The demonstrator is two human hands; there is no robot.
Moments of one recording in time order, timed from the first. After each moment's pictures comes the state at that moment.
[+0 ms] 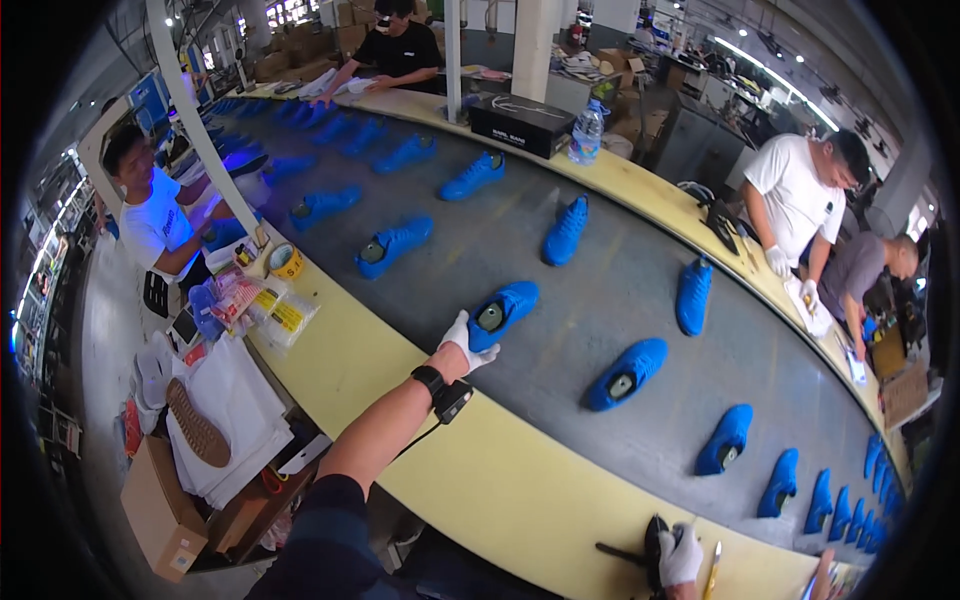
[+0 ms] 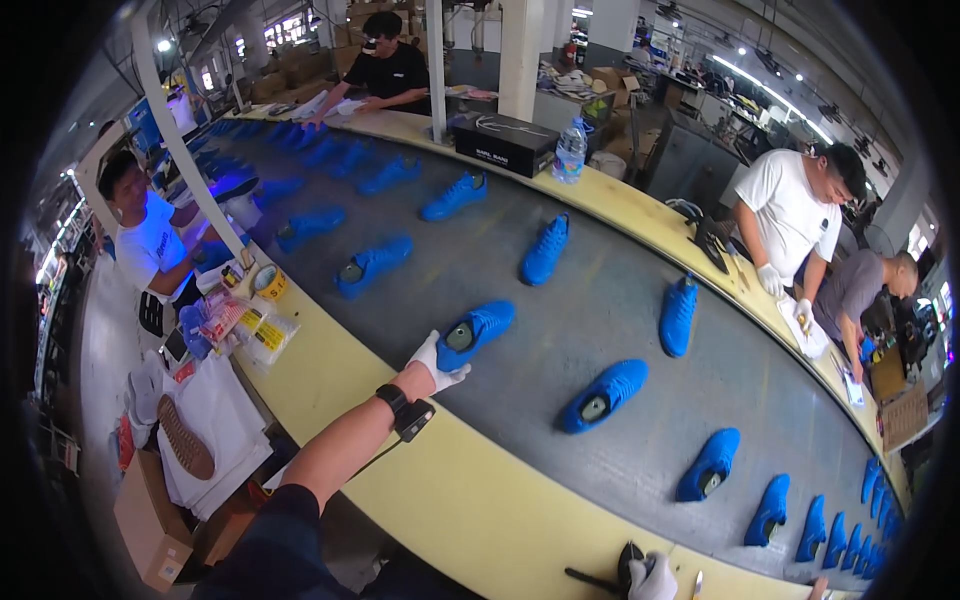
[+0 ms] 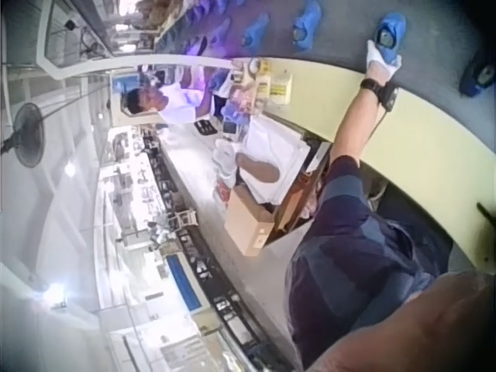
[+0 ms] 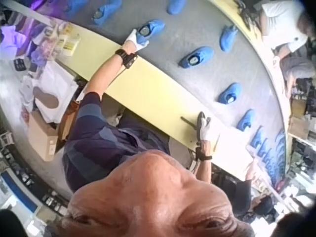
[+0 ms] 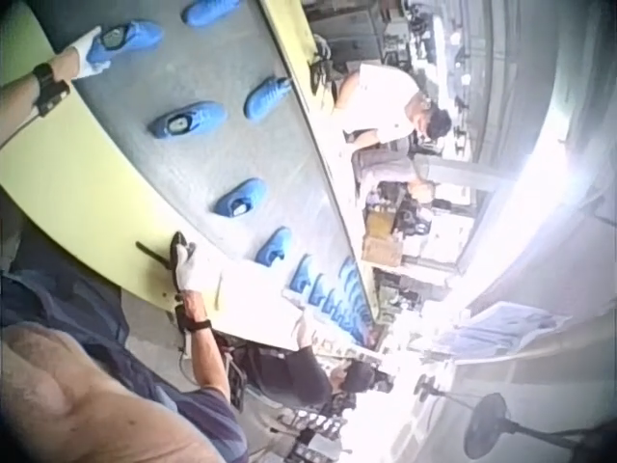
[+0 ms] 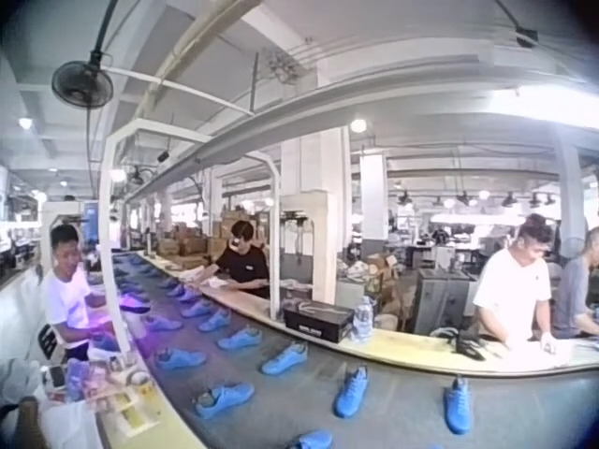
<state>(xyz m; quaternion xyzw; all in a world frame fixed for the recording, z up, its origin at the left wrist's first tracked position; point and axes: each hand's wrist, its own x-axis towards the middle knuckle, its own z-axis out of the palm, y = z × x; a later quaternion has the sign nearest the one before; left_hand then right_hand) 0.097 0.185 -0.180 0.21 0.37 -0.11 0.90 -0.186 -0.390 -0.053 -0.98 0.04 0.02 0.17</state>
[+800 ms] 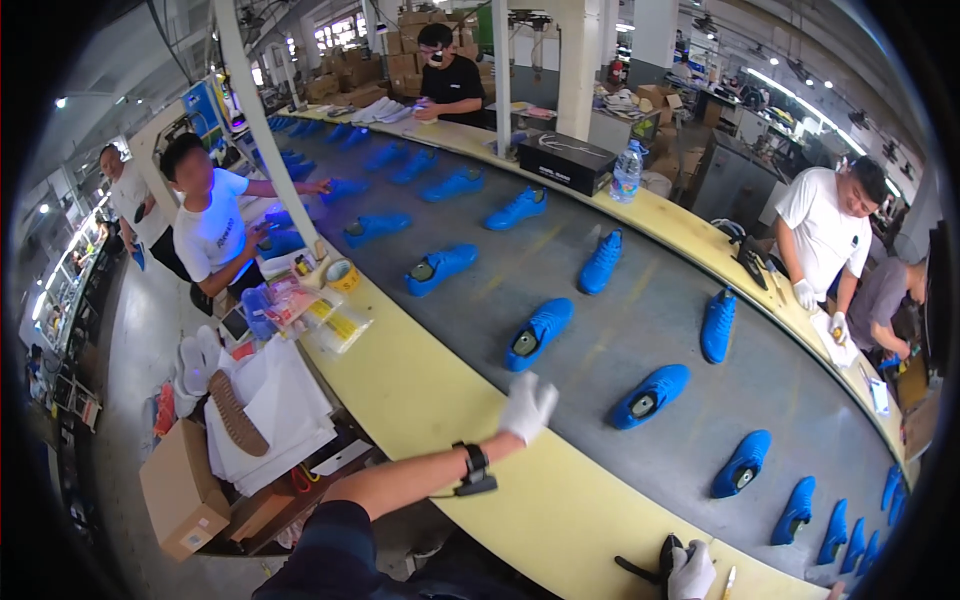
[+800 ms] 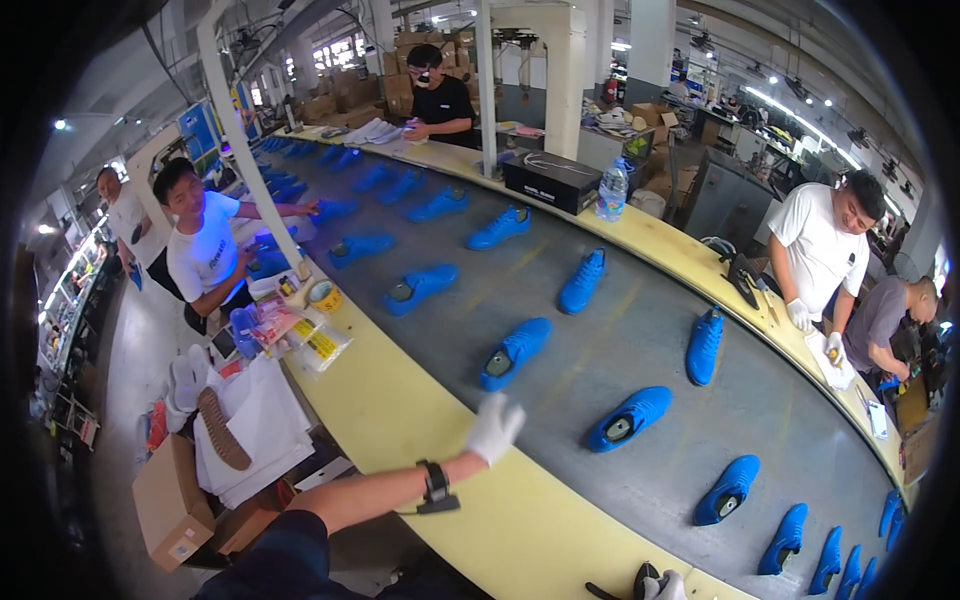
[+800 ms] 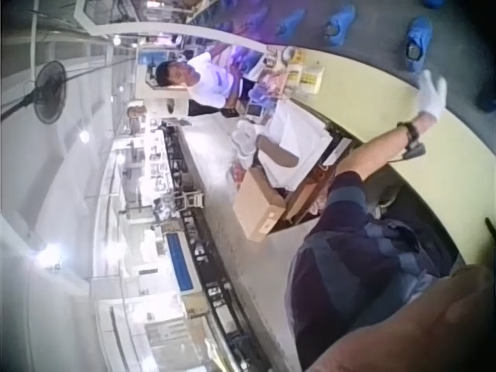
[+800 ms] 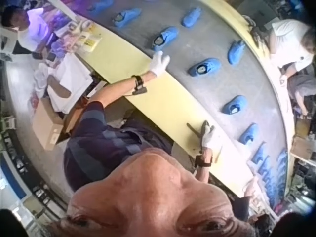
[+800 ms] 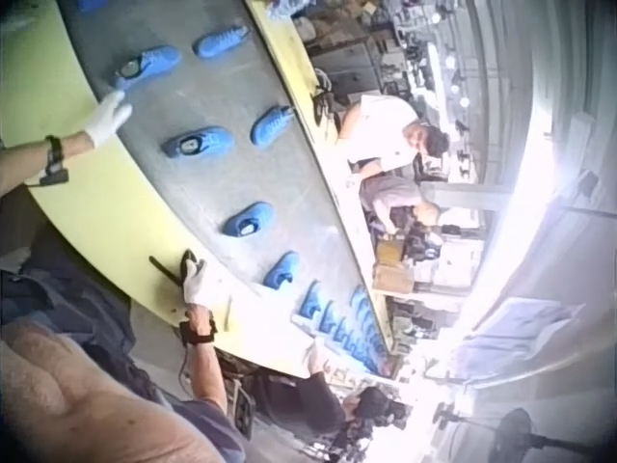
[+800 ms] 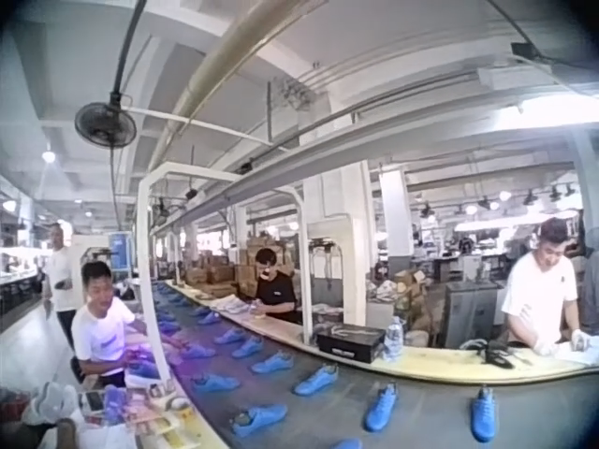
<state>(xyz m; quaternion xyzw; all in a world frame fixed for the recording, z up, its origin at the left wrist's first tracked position) -0.022 0.074 -0.135 0.86 0.17 0.22 0.42 -0.194 -0.346 0.013 -0.99 0.06 0.09 0.04</state>
